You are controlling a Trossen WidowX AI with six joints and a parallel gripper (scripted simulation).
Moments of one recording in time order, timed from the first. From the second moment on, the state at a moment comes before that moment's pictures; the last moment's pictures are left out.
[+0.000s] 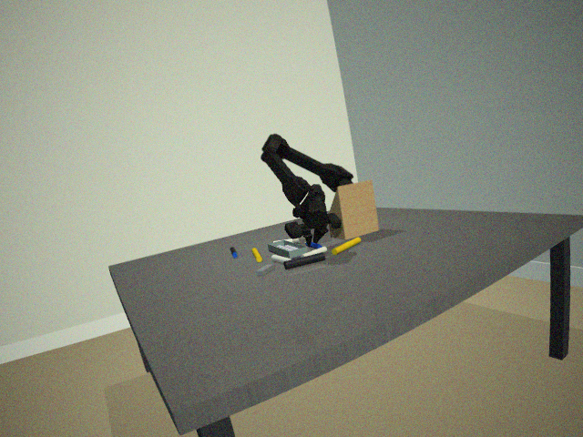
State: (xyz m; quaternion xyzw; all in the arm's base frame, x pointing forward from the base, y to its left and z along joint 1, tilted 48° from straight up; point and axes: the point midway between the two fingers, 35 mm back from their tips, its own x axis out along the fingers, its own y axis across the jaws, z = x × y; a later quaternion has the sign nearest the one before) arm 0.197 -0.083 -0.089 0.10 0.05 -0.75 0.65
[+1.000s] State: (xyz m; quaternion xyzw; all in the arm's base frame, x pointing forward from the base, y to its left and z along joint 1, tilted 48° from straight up) arm 0.198 -0.048 -0.061 0.10 0.16 -0.80 0.58
